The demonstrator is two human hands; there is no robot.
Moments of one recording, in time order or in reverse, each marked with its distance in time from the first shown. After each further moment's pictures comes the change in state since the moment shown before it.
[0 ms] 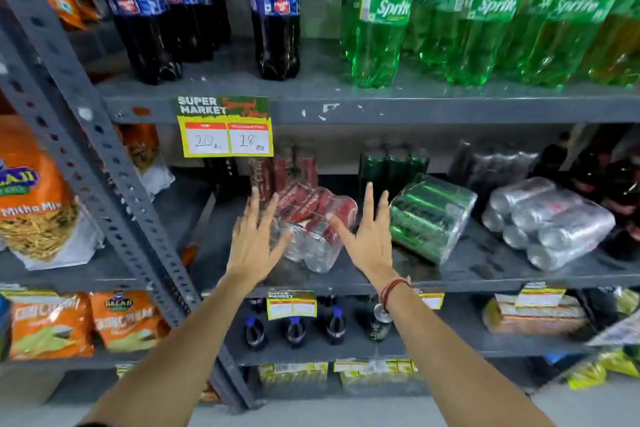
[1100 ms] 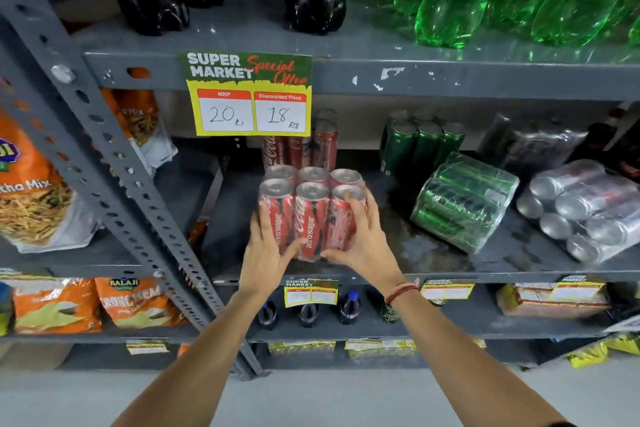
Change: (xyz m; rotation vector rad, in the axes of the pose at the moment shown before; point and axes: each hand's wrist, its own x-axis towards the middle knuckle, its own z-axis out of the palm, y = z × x) left_hand -0.027 -0.019 0.028 -0.302 -0.033 -0.253; right_hand -0.011 0.007 0.053 0.058 -0.251 -0.226
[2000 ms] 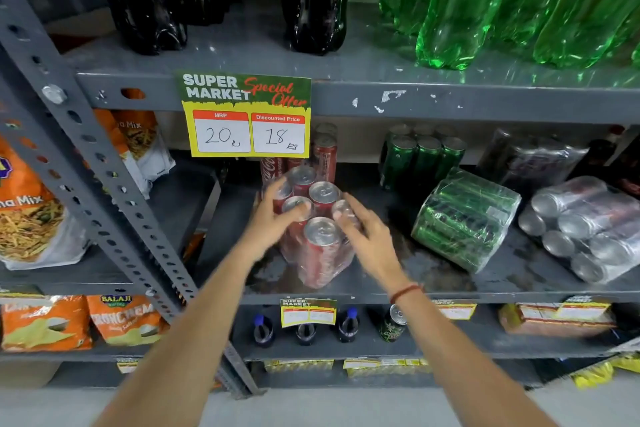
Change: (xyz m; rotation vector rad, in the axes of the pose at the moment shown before) left_hand 0.081 0.030 -0.023 -0.533 -0.150 -0.199; right_hand 0.028 -0.008 -0.014 0.310 0.079 0.233
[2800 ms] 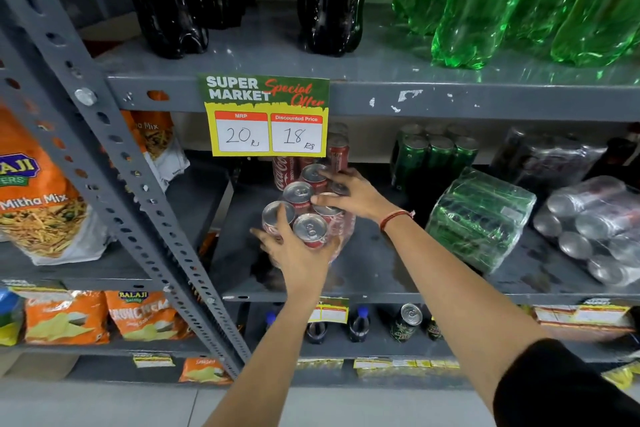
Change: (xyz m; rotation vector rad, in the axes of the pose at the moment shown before) left_hand -0.064 -0.003 0.055 0.024 0.397 -0.092; right_hand 0.078 -0.045 0.005 -0.314 -0.389 -0.043
